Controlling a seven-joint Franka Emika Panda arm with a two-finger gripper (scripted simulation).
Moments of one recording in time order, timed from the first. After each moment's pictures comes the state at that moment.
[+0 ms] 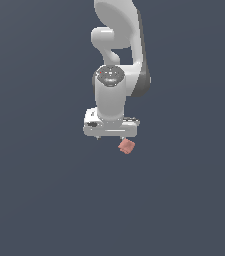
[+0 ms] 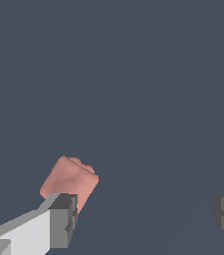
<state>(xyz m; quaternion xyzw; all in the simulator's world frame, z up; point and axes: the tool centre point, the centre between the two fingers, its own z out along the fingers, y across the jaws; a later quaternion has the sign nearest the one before) -0.002 -0.007 0.153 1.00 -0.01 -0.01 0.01</state>
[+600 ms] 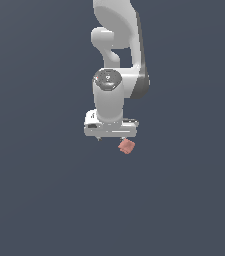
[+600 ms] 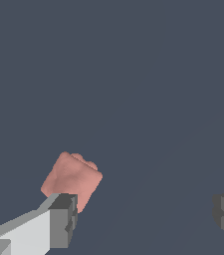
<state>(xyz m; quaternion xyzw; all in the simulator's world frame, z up) -0.008 -0.005 0.142 1.00 -0.02 -0.02 -0.01</state>
